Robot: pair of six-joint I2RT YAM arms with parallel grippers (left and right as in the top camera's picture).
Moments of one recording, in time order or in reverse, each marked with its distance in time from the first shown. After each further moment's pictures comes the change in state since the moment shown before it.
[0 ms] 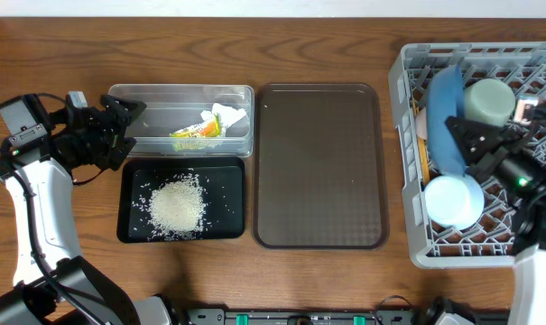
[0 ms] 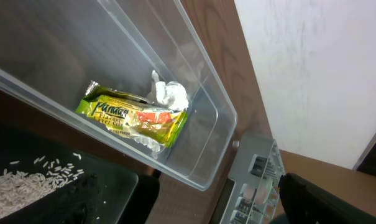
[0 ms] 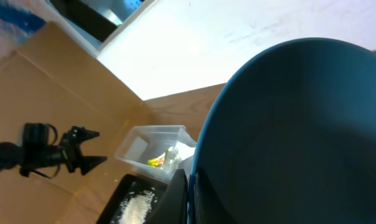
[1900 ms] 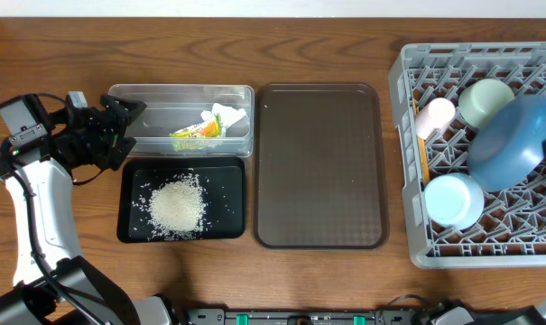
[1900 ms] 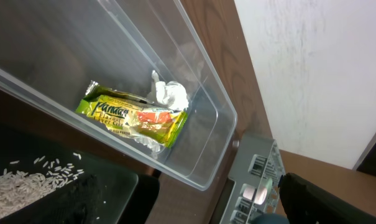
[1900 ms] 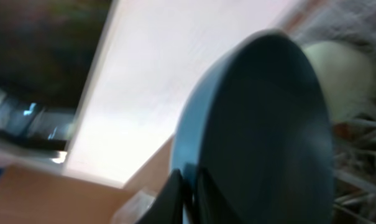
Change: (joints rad) left arm 0.000 0.000 0.000 0.000 0.000 0.000; right arm -0.532 0.190 0.026 -0.115 -0.045 0.089
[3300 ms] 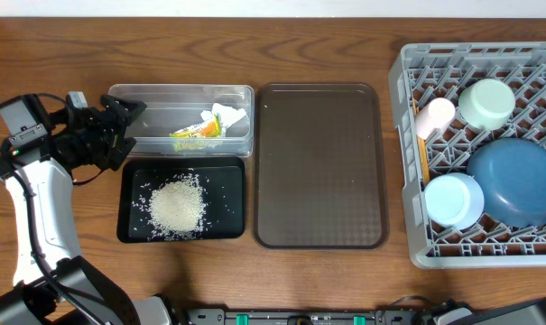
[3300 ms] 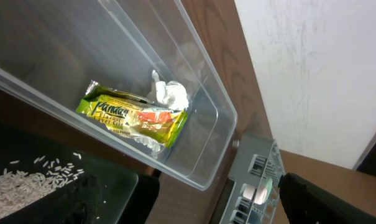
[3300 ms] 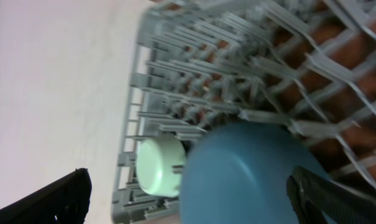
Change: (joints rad) left arm 0.000 0.000 0.000 -0.002 0.000 0.000; right arm -0.147 0.021 -0.021 0.055 0.557 0.290
